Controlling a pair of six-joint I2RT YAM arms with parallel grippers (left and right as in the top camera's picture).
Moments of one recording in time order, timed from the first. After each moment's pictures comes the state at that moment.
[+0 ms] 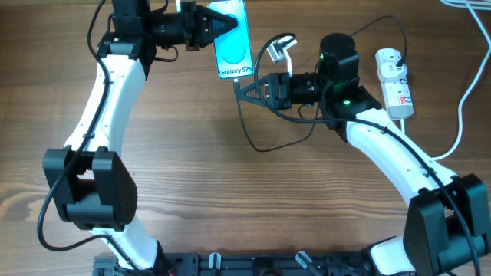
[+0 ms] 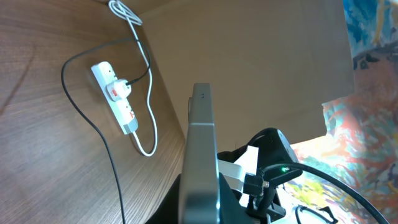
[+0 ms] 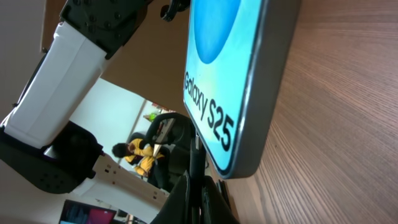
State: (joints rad) left arm -0.07 1.89 1.63 -0.19 1.33 -0.76; right arm 0.36 1.64 1.10 0.24 -1.23 0.78
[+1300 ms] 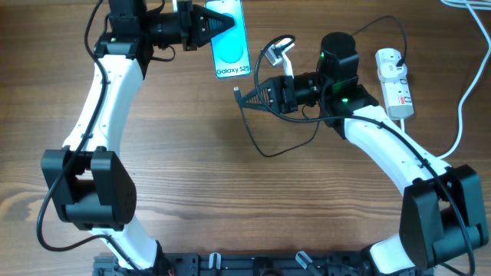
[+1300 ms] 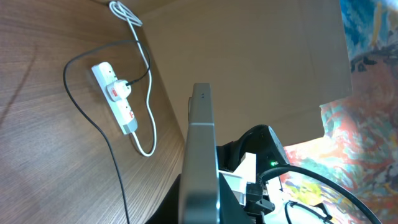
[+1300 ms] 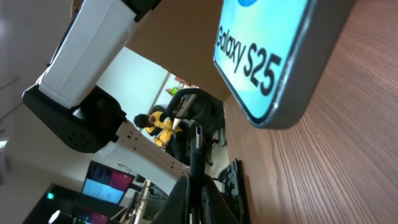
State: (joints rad) left arm -0.06 1.89 1.63 -0.19 1.34 -0.76; right arm 0.34 1.69 1.10 0.33 -1.41 0.78
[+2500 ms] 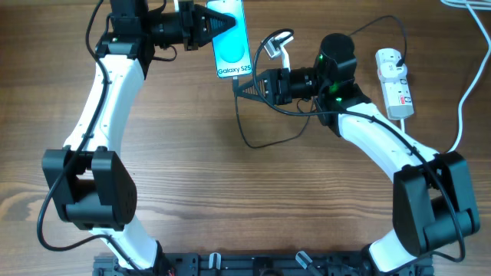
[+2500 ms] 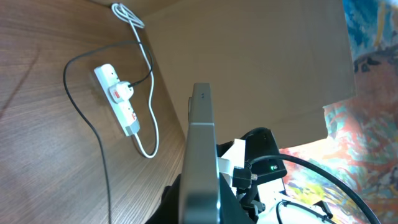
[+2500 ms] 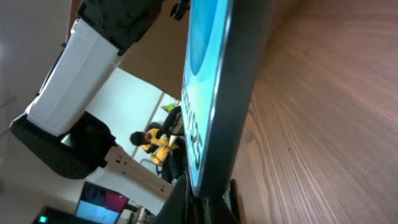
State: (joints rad) left arm -0.07 1.89 1.63 -0.19 1.32 -0.76; right arm 0.34 1.75 1.09 0.58 -1.34 0.97
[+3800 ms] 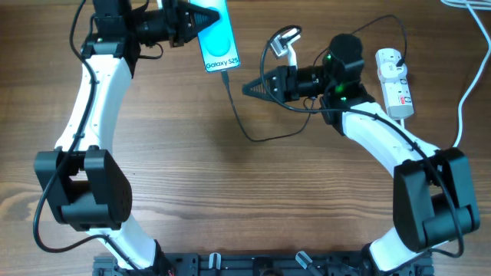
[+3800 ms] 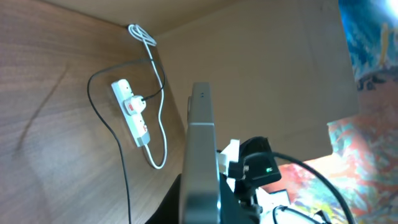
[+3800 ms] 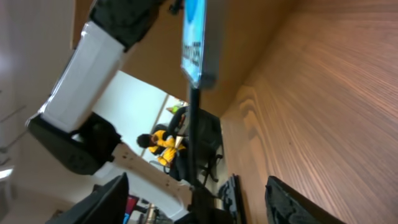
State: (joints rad) left arm 0.00 1.89 1.63 -0.19 1.31 -0.76; right arm 0.31 1.77 1.08 0.61 -1.37 1.01
